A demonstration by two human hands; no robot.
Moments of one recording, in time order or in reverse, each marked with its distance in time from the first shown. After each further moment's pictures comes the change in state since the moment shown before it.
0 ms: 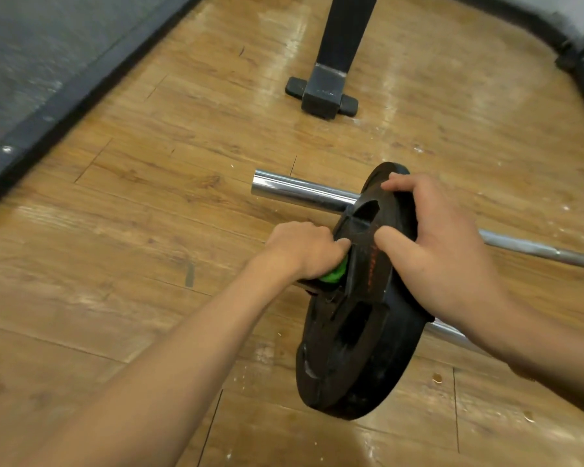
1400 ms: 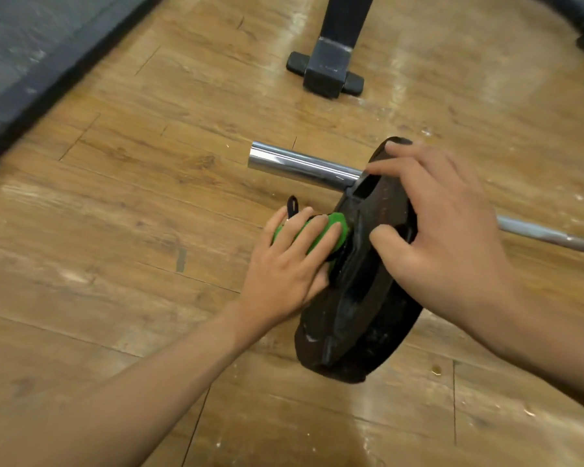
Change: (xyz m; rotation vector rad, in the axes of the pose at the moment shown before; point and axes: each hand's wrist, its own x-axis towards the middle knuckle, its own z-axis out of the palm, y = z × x) left_hand -0.041 -0.024 0.088 0.067 0.806 0.301; right_hand 0.003 0.011 0.007 -0.260 0.051 -0.222
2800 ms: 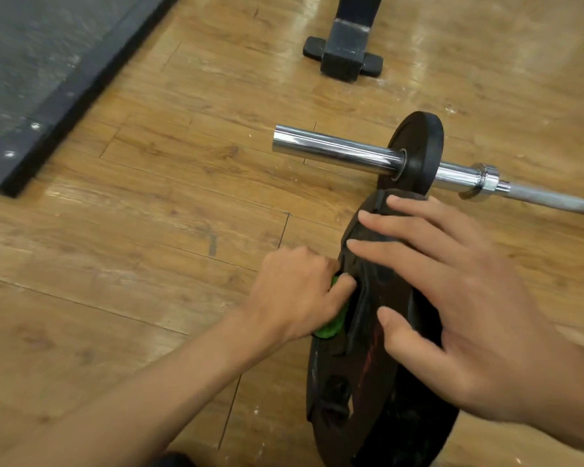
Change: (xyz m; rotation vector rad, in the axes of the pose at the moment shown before) left_hand -0.008 0.023 -0.081 -0.162 -0.523 -0.249; right_hand -0.072 -0.028 -0.012 0.119 -0.177 -0.297
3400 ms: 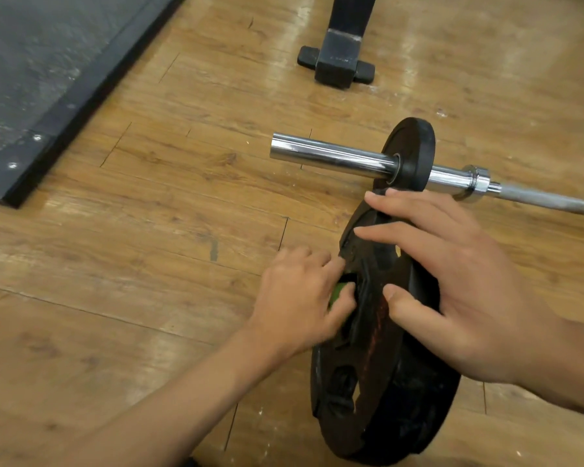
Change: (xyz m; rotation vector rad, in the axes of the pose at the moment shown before) left_hand -0.010 0.000 0.012 0.052 0.063 0.069; right_hand 0.008 0.009 -0.003 0.051 0.012 0.058
